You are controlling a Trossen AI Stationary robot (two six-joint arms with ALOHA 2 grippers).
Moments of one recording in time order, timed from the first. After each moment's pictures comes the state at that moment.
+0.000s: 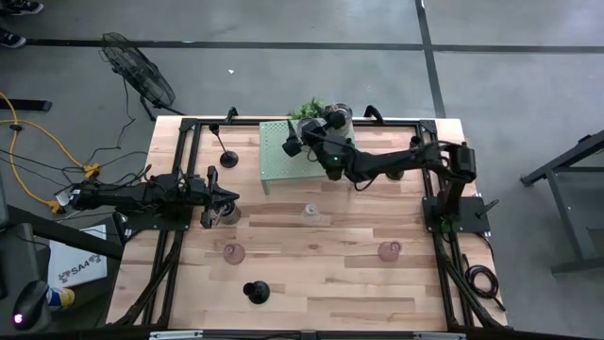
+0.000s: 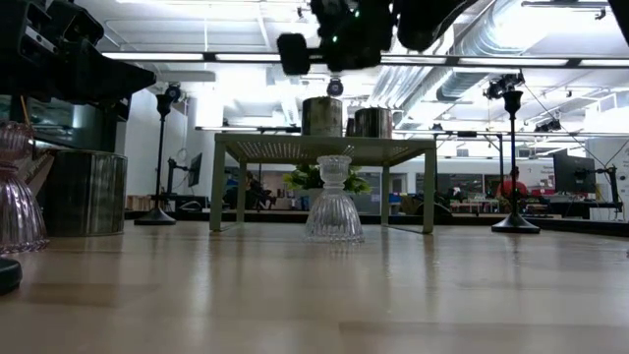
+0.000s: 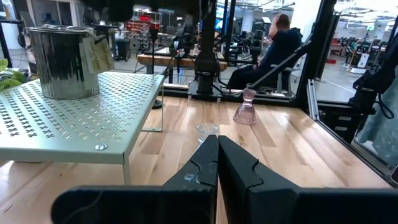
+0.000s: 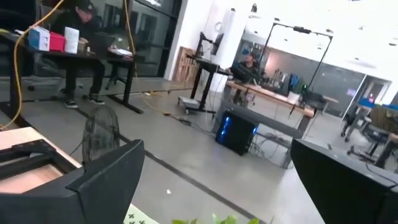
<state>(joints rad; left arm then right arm) -0.05 0.01 0.01 0.02 -0.09 -0.08 -0.14 1.83 1.26 0.71 0.91 -0.33</state>
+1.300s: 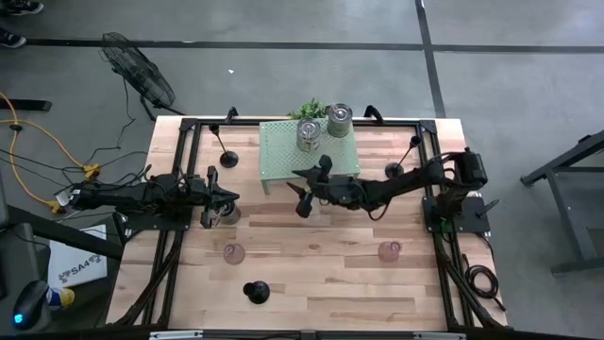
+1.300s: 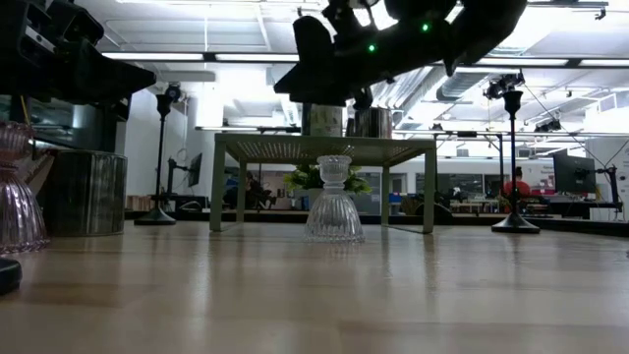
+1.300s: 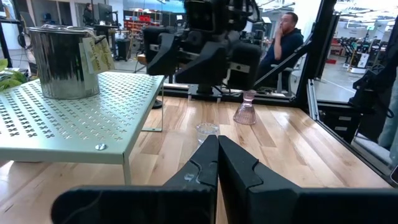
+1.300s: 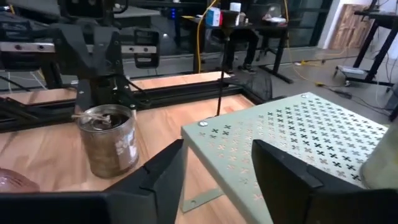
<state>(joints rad) -0.05 0.01 0.01 0.02 -0.09 -0.08 0.04 1.78 0.95 0.67 0.46 0.06</state>
